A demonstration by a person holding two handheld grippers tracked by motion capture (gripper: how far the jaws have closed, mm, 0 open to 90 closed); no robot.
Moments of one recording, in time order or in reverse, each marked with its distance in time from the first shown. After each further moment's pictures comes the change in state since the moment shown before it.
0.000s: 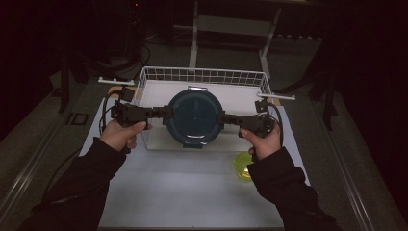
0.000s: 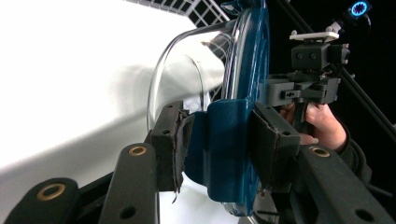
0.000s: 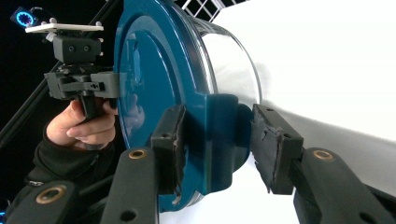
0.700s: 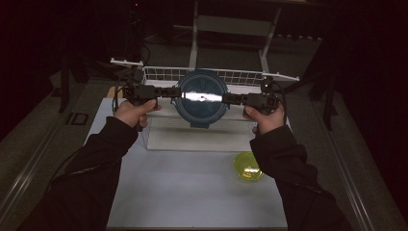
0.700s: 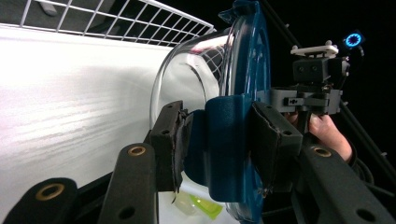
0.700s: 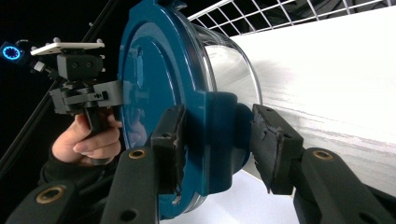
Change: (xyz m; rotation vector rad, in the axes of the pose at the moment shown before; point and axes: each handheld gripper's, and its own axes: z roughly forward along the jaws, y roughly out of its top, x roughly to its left) left arm 0.029 0.042 0.027 -0.037 -0.036 -0.085; right arm -0.019 0.051 -0.001 -0.015 -0.045 0.089
